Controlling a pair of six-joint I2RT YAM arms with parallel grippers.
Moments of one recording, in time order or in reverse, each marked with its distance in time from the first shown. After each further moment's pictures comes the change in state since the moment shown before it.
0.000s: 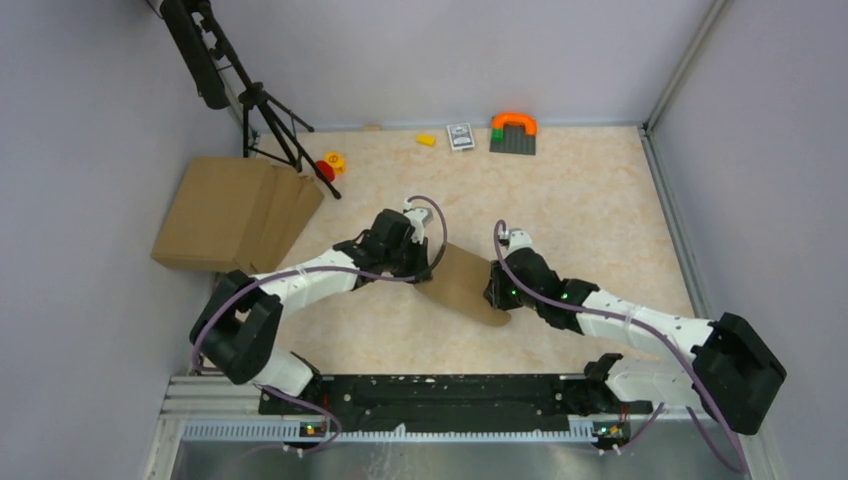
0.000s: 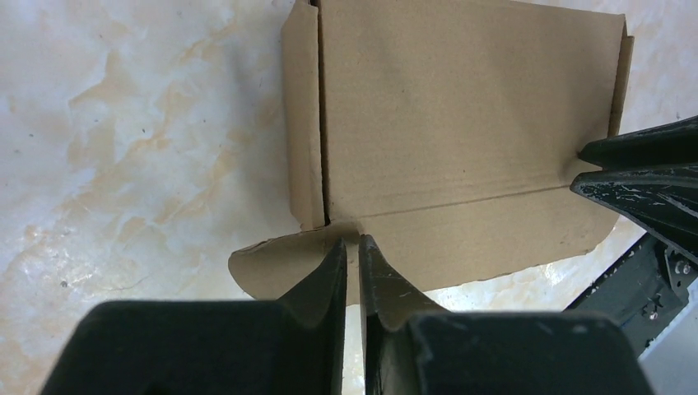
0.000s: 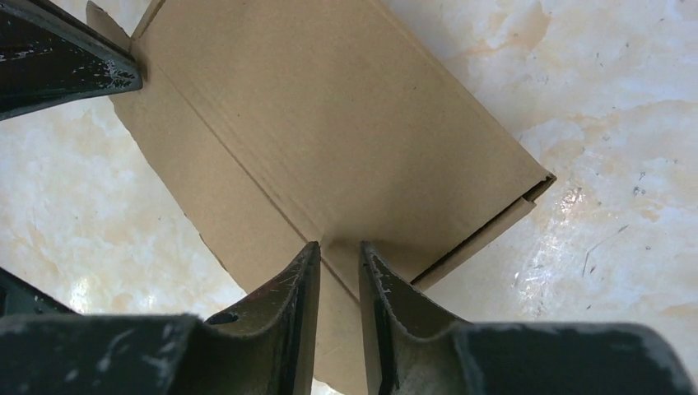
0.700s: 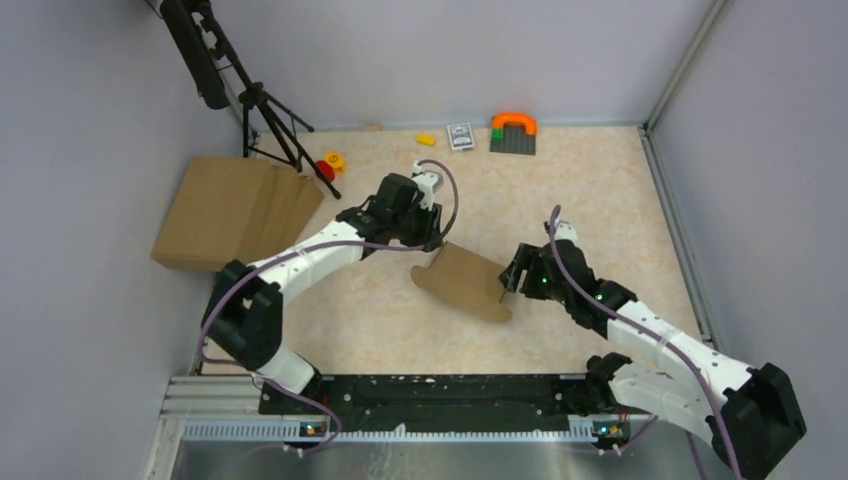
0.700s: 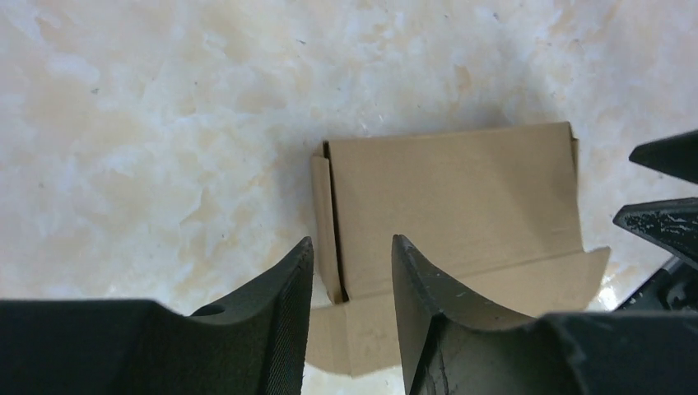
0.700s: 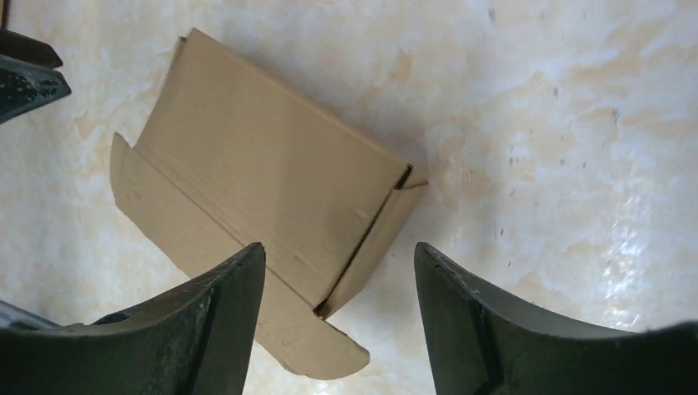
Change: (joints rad) left arm 0.025 0.031 0.269 -0.149 -0.054 0.118; right arm -0.172 -0.219 0.026 -0.166 0.020 0.115
